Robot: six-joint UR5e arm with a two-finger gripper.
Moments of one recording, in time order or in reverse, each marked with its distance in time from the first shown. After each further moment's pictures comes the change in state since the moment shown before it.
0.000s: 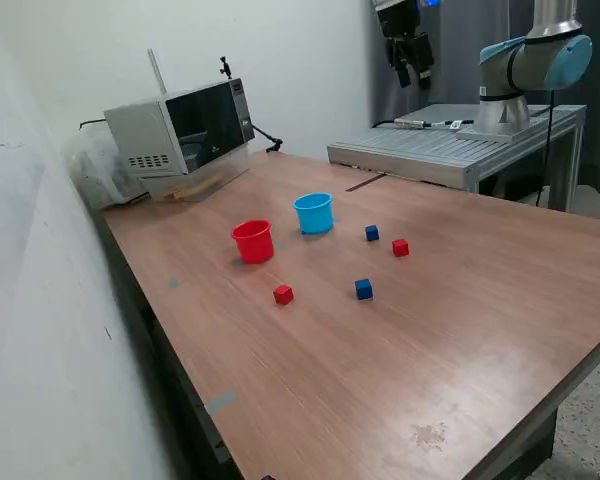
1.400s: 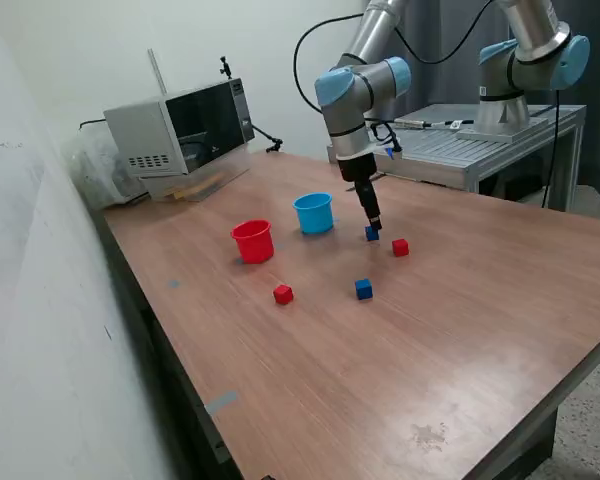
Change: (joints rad) arm -0.005 0.566 -0.051 -0.548 0.003 0.165
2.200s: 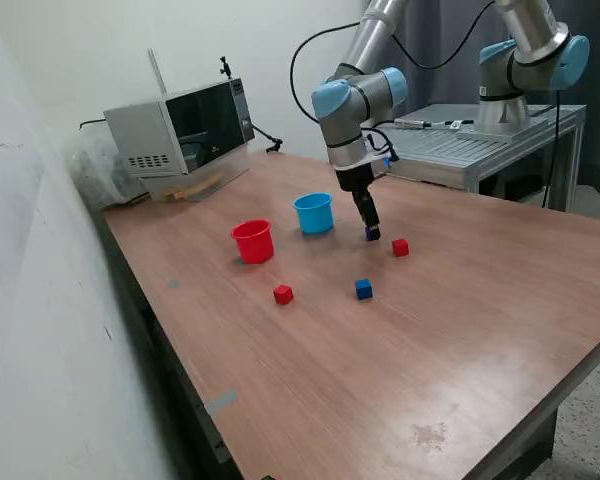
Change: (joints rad) arm -0.006 0.038 -0.017 -0.007 -0.003 -0.055
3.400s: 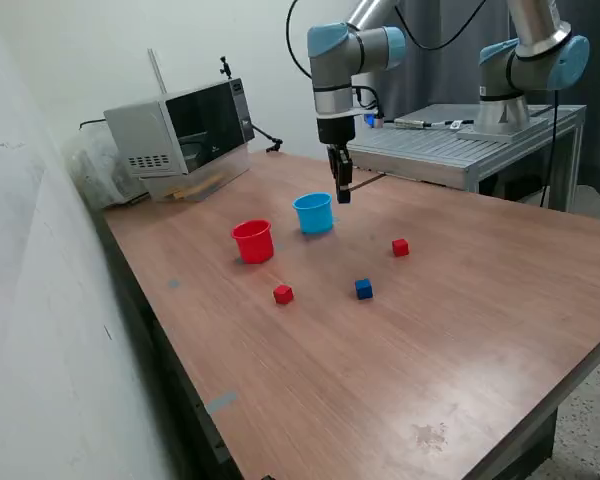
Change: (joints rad) arm -0.024 -0.159 -0.004 -0.044 -0.065 -0.071
